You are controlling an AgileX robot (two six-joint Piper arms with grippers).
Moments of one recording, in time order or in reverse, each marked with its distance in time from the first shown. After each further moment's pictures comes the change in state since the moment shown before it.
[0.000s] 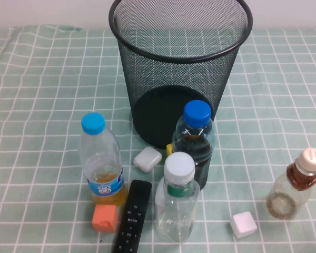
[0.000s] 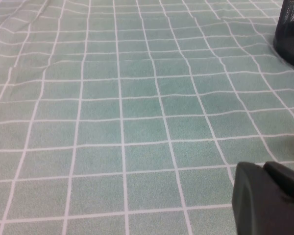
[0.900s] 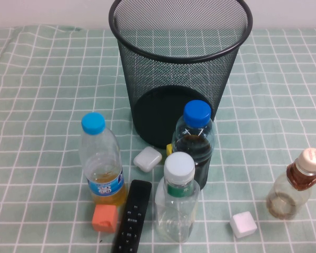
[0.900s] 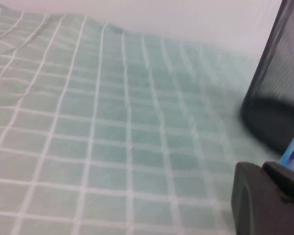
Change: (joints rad) right arm 0.000 0.000 0.000 0.000 0.000 0.000; left arm 0.000 0.000 0.000 -0.160 -0.111 0.000
